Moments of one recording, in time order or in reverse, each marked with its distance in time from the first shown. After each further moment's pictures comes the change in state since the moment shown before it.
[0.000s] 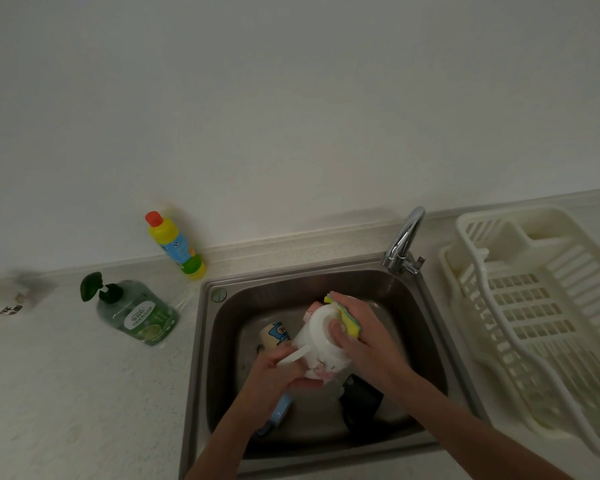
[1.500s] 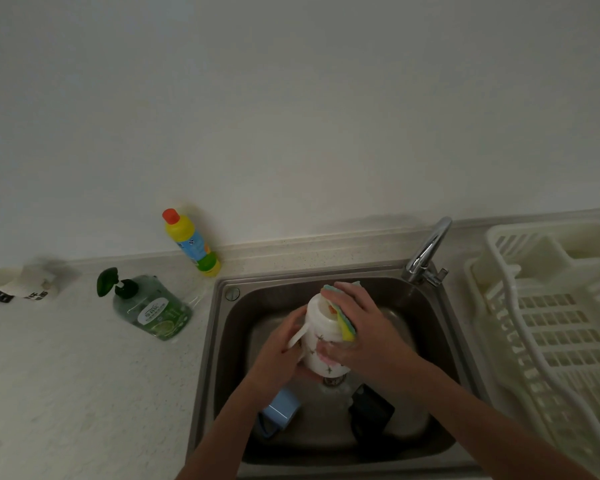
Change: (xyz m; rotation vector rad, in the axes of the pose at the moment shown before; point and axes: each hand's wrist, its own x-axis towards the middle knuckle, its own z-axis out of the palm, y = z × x) left_hand 0.029 0.031 -0.003 0.342 0.105 0.157; right_hand 0.045 -0.003 -0.005 -0.396 -0.123 -0.245
